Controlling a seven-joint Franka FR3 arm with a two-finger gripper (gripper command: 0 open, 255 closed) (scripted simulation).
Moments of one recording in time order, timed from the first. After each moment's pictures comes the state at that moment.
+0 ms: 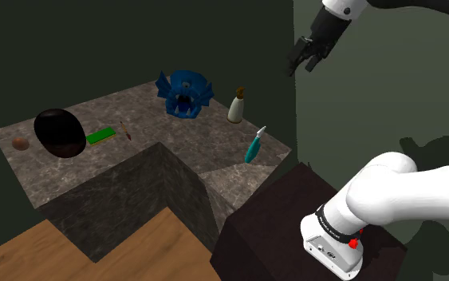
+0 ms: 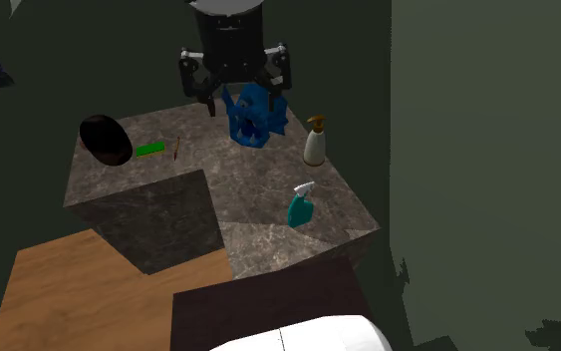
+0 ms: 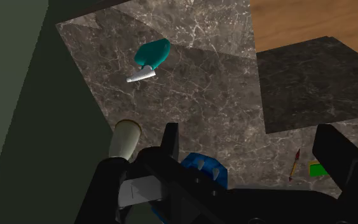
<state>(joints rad) 0.00 -0.79 0.00 -2.30 -0.01 1.69 0.07</state>
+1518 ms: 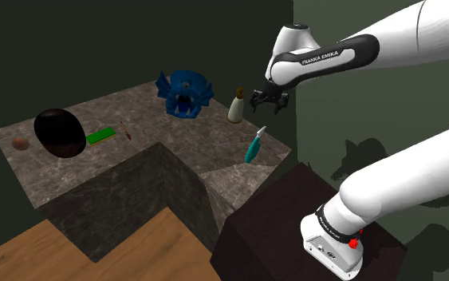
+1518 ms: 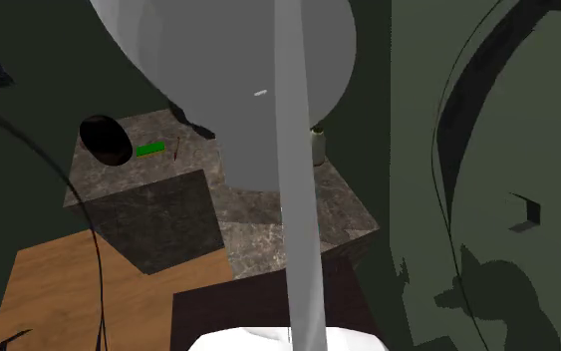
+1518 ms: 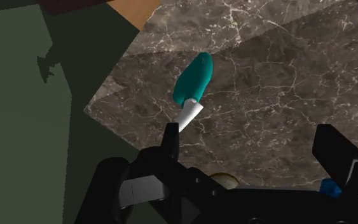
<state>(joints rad) -0.22 -0.27 0.09 -2.49 -0.09 2.29 0.60</state>
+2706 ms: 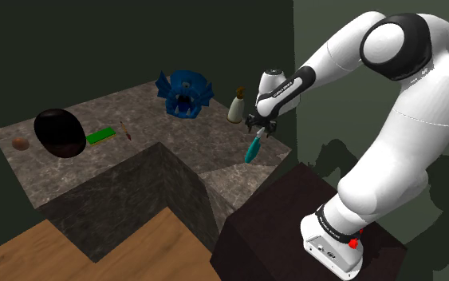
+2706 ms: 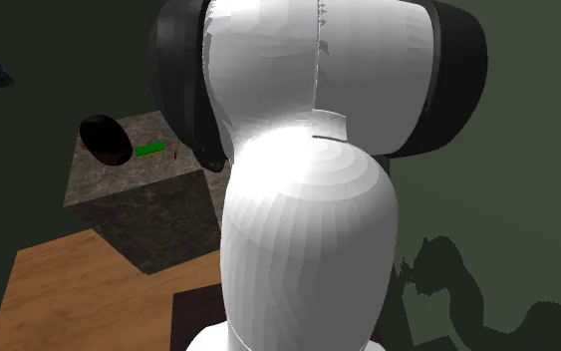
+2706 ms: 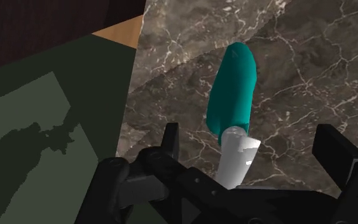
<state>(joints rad) -0.30 0.28 0.02 -2.37 -0.25 2.62 1.03</state>
